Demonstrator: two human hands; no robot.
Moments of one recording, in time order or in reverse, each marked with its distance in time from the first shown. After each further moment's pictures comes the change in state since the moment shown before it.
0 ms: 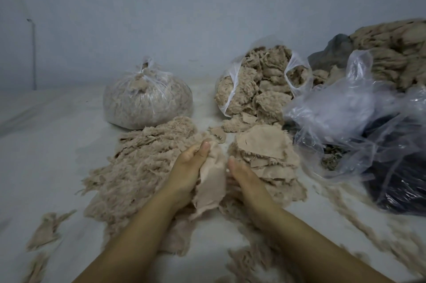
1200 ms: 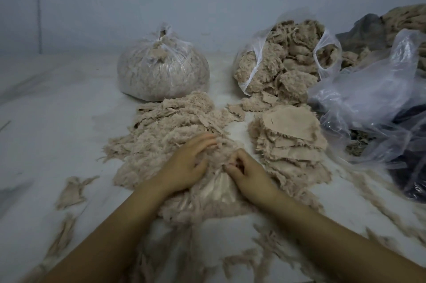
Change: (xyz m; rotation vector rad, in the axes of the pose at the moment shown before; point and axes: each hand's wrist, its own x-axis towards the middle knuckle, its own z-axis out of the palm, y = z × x) left_hand -0.002 -0.031 -0.089 0.983 -0.215 0.450; right_hand 0.018 0.030 0.035 -0.573 0.029 -0.198
